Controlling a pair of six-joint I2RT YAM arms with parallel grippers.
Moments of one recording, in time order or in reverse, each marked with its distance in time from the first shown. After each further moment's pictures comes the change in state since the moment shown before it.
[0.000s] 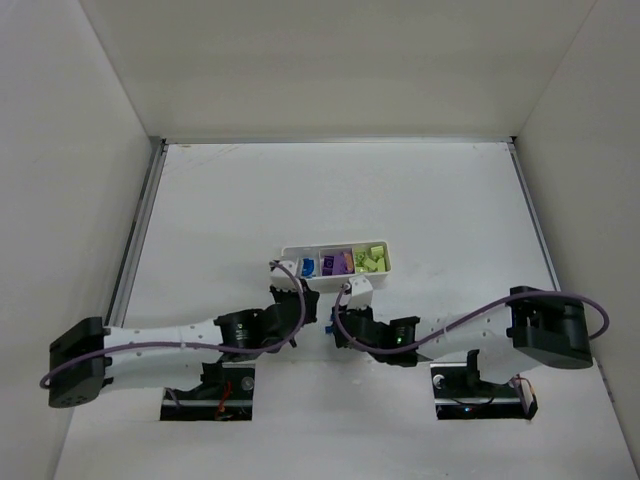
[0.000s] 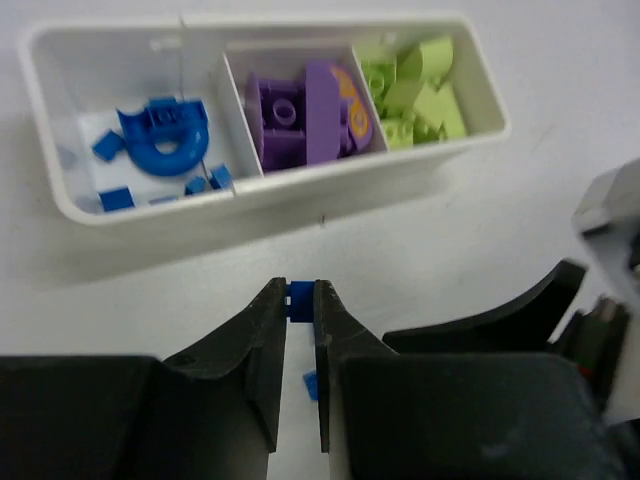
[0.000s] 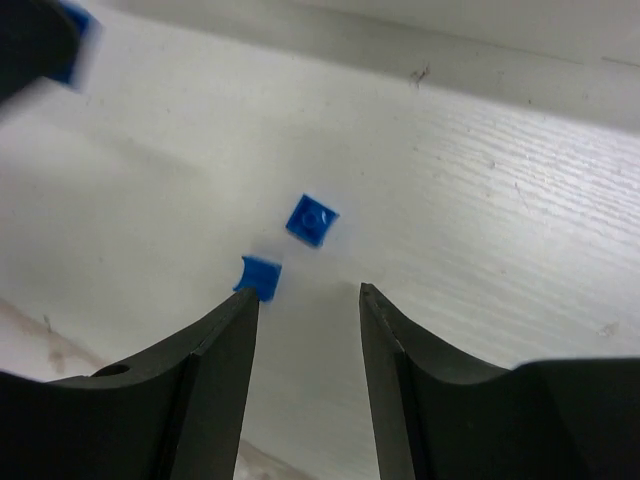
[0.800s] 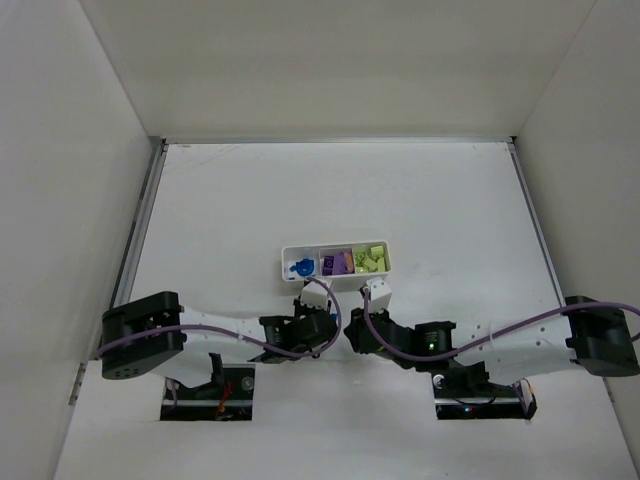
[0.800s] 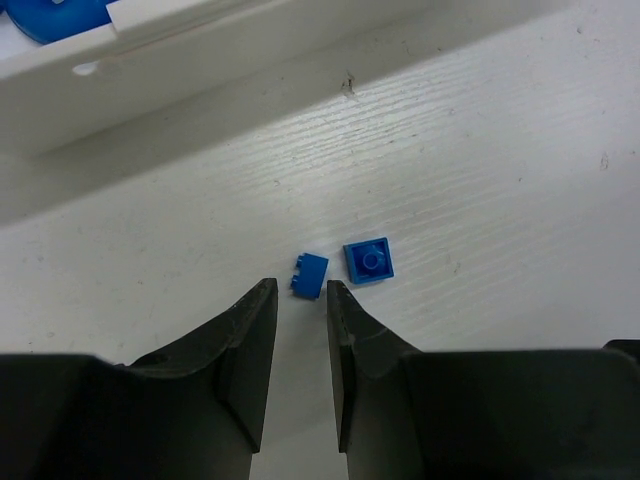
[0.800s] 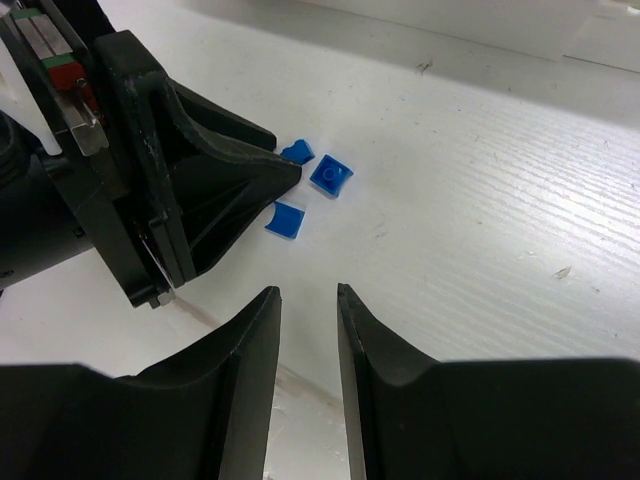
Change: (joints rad) left arm -0.051 0.366 0.025 0.068 0.072 0.014; right arm 0.060 -0.281 -0.072 -0.108 0.000 -0.009
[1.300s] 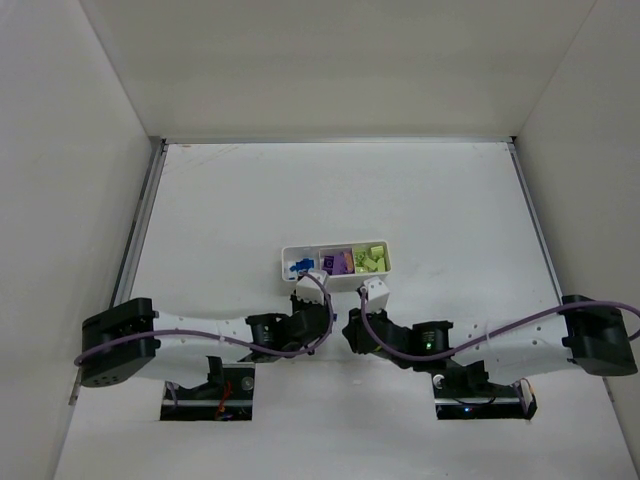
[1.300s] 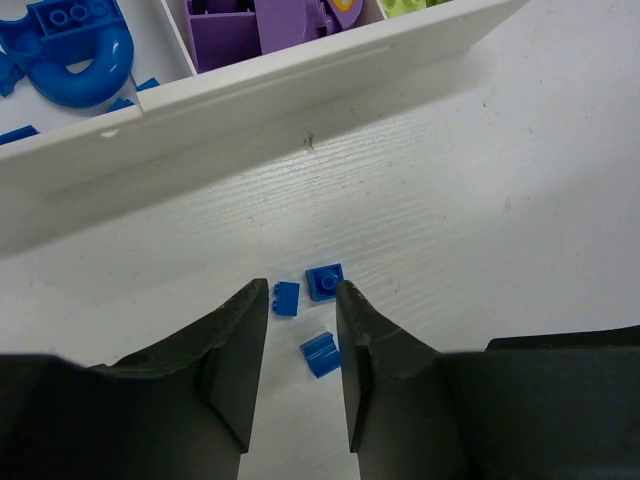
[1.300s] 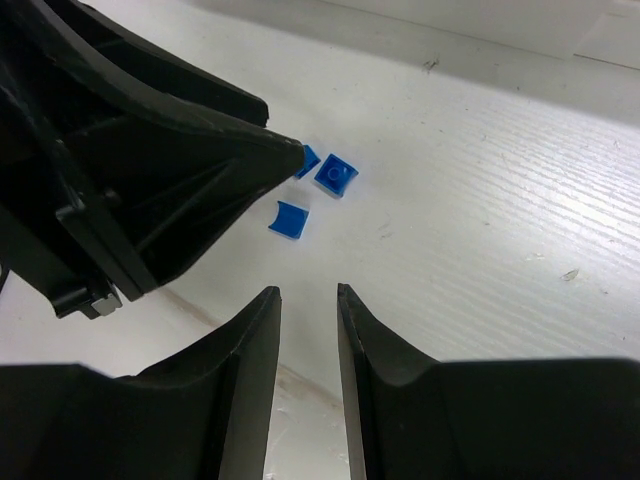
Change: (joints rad) left arm 0.008 -0.126 -0.005 0.013 -0.002 0.009; right arm 0.000 0.021 0.013 -0.001 -0.007 0.000
